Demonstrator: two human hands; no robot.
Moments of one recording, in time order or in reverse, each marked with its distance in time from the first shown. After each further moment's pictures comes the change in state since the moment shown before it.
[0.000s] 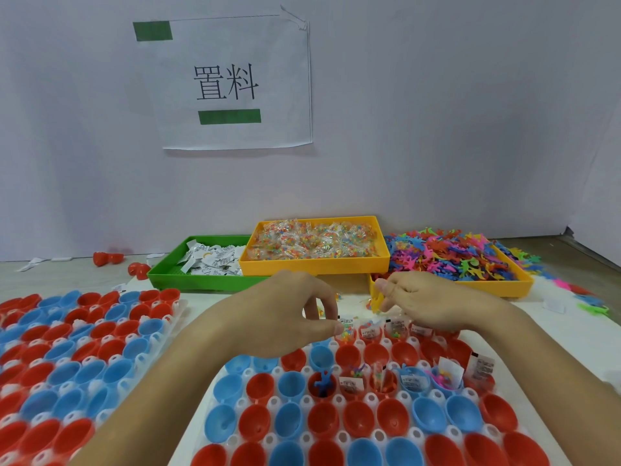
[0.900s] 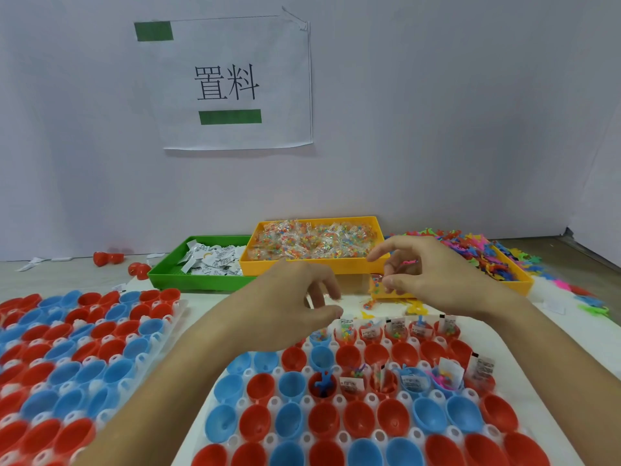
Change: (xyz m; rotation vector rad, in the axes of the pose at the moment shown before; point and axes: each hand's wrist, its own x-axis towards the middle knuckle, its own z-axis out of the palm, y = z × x) left_hand 0.000 0.005 -0.001 -0.038 0.143 0.000; right_hand -0.017 -0.012 -0.017 0.314 0.266 -0.279
